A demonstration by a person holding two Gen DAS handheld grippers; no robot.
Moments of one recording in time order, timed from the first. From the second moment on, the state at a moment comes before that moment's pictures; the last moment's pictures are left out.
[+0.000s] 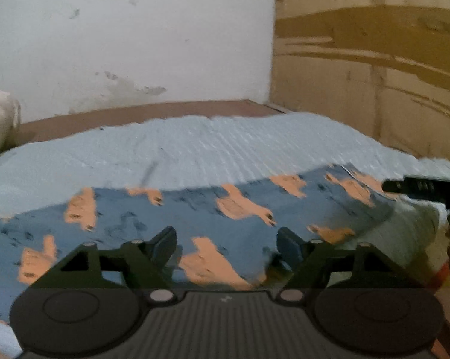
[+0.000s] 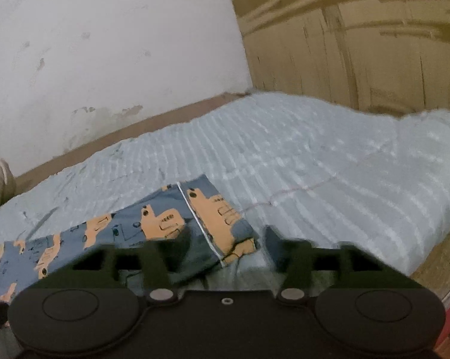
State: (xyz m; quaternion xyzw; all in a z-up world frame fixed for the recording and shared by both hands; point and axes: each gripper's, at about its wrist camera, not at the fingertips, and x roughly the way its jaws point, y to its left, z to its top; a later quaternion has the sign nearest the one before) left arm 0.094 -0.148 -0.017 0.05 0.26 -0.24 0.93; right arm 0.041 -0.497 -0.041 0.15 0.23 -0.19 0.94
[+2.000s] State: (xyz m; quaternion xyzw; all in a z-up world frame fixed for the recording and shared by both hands) left arm 0.154 0.072 -0.013 -0.02 0.26 0.11 0.96; right arm 0.095 -0.312 -0.064 -0.02 0.25 0.04 0.97
